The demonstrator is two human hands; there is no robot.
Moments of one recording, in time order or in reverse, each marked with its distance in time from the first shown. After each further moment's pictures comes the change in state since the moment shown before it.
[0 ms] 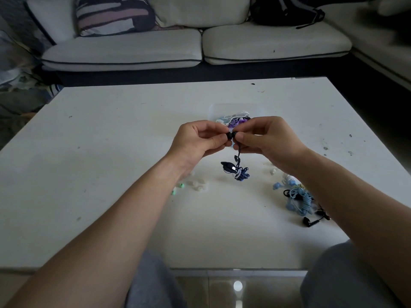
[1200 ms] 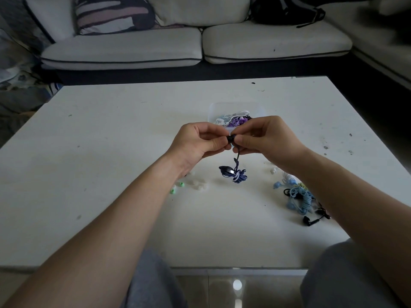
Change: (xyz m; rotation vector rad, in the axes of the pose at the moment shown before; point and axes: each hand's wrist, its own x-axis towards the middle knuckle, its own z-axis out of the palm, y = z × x) left_hand 0.000 0.000 -0.004 0.027 -0.040 -0.048; right_hand 0.000 0.001 0.000 -0.103 -0.056 -0.028
